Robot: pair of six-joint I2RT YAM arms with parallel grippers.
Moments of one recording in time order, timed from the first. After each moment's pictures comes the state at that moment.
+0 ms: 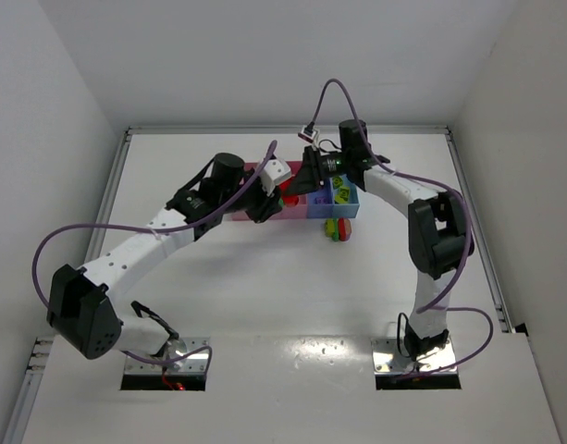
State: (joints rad) left arm -0.58 1.35 1.14 -0.29 0.33 0.26; right arm 0.33 1.95 1.41 0.07 -1.38 0.55
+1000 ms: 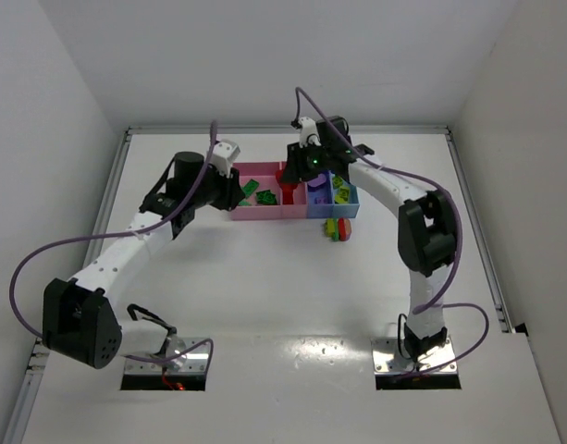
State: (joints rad) left arm -0.33 1.28 1.00 -0.23 0.24 0.02; right arm 0.41 2.01 1.60 -0.26 -0.55 0.14
